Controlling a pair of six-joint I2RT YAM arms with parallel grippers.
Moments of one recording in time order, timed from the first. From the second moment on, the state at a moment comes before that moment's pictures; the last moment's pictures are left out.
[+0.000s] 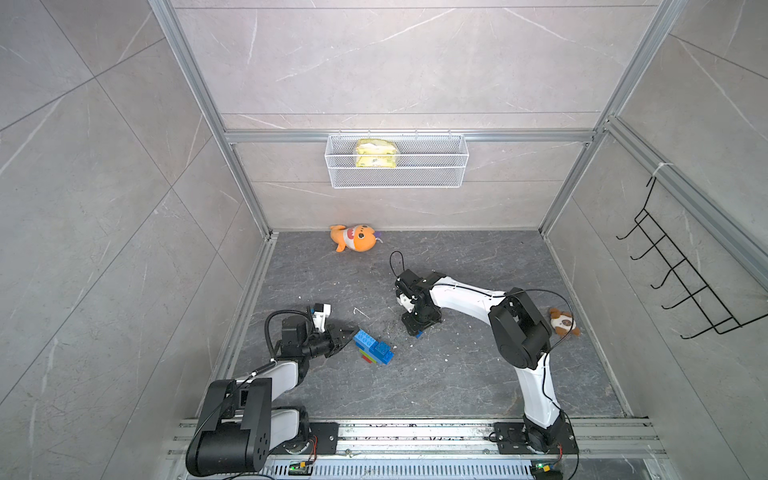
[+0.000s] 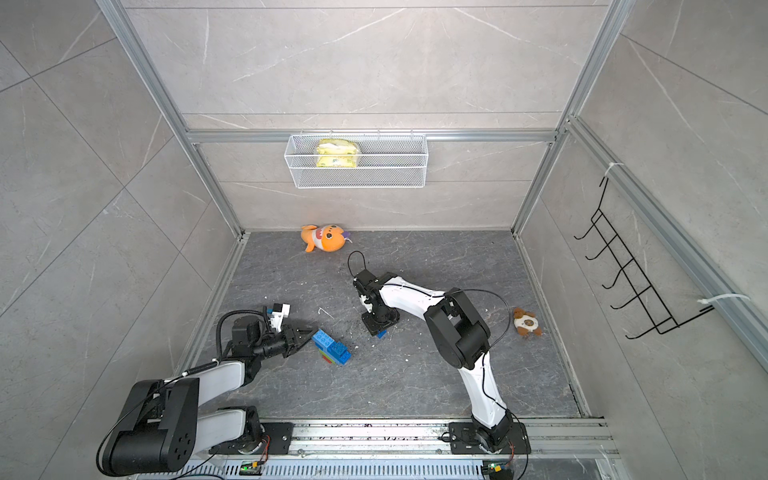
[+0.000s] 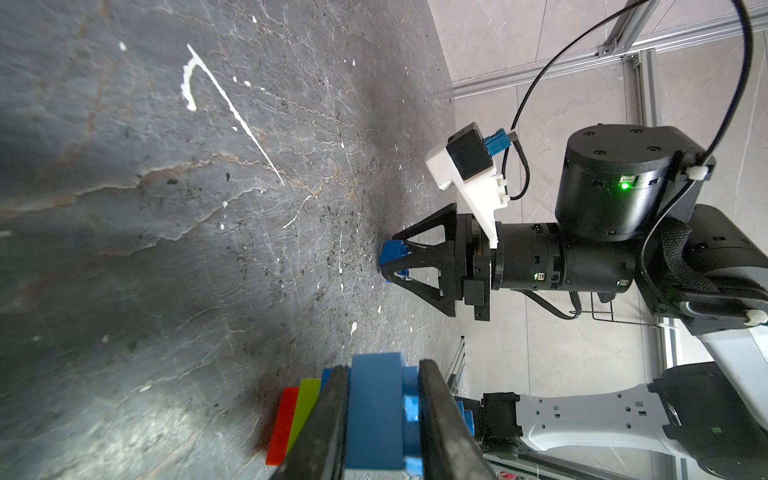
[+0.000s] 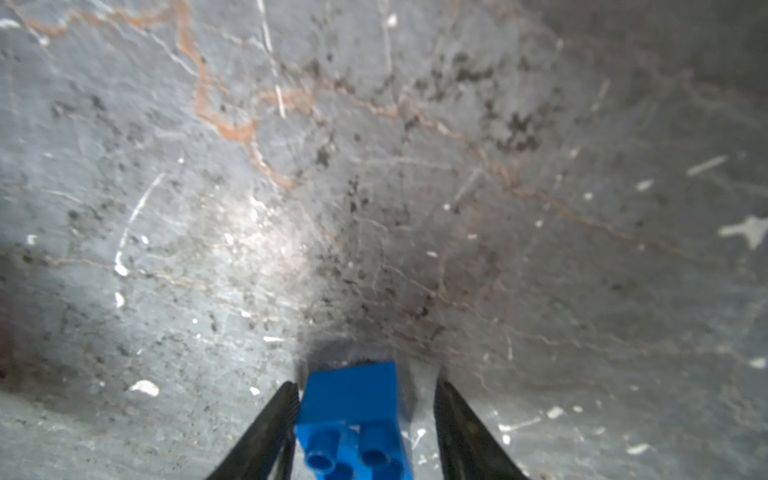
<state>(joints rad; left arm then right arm) -0.02 1.26 0.22 0.43 0.95 -0.79 0.74 2.11 1.57 -0.92 -0.06 0.14</state>
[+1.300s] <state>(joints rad) -0.02 1.27 0.22 0.45 0.95 -0.80 0.74 2.06 1.54 -0.92 -0.03 0.13</state>
